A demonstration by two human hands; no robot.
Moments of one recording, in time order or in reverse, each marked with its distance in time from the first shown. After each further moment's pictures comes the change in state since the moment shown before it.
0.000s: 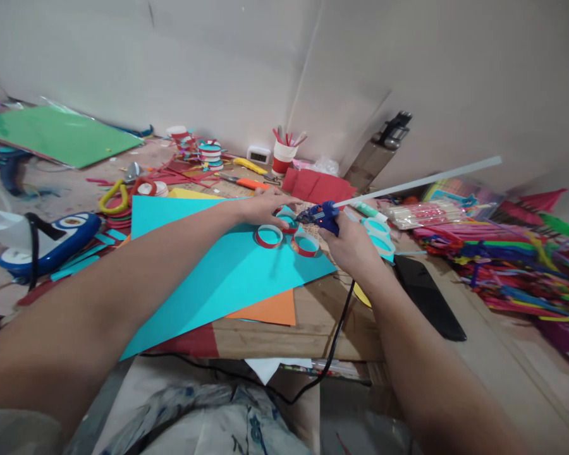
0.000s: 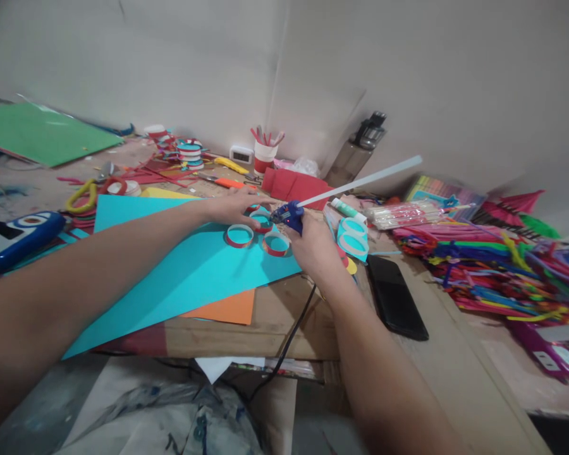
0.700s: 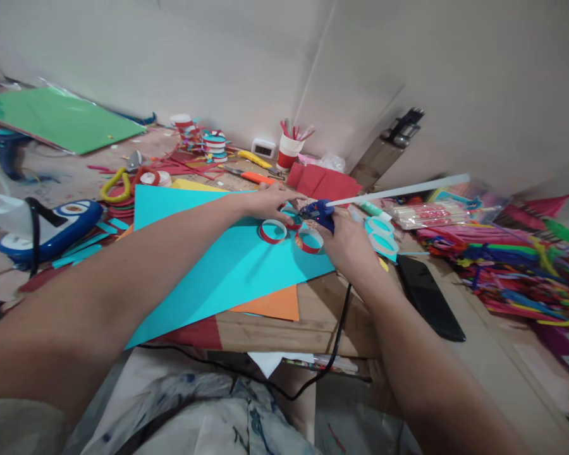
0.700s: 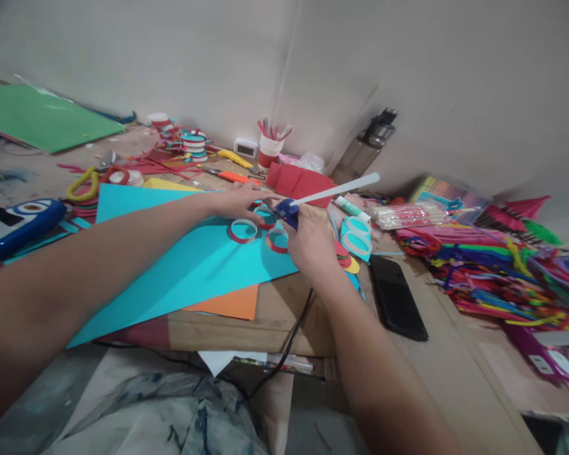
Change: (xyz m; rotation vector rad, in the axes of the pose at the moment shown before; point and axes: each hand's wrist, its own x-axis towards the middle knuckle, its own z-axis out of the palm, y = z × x) left_hand 0.001 -0.002 0.002 -0.040 -0.009 -0.020; right_hand 0.002 0.000 0.016 -0.124 0.029 -0.119
